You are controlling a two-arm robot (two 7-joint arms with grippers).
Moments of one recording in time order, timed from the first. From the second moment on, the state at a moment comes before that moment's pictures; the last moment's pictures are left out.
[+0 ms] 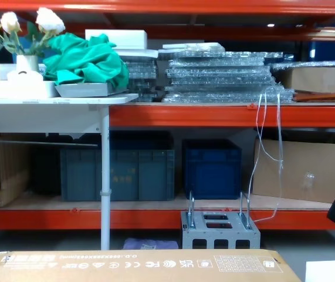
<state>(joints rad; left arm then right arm) -1.47 0.98 1.56 -0.90 0.05 0.15 -1.47 1.15 1.04 -0.88 -1.30 -0.22 0.09 1.38</state>
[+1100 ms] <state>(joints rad) -1.47 0.98 1.56 -0.90 0.05 0.15 -1.47 1.15 1.04 -0.88 -1.30 -0.22 0.09 1.38</state>
